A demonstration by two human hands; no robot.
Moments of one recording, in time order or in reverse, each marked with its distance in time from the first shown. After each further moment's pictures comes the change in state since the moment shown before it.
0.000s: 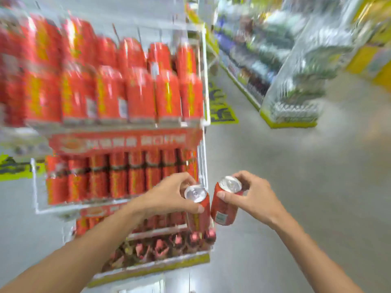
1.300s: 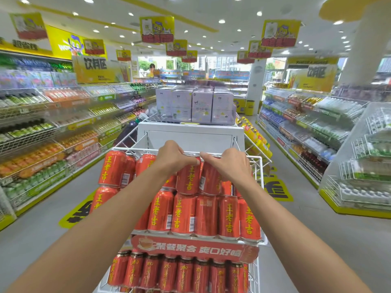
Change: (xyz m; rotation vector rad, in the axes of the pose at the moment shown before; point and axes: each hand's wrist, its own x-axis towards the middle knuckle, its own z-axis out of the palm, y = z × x) left_hand 0.015 0.184 -0.302 0.079 0.931 -0.222; right_hand 0.260 -0.318 0.021 -0.276 0.211 -0.213
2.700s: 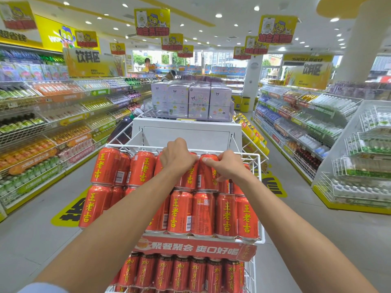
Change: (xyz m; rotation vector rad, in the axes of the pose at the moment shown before) left_hand 0.014 0.007 0.034 0.455 0.128 0.061; right_hand 0.015 0.015 0.006 0.140 -0.266 0.100
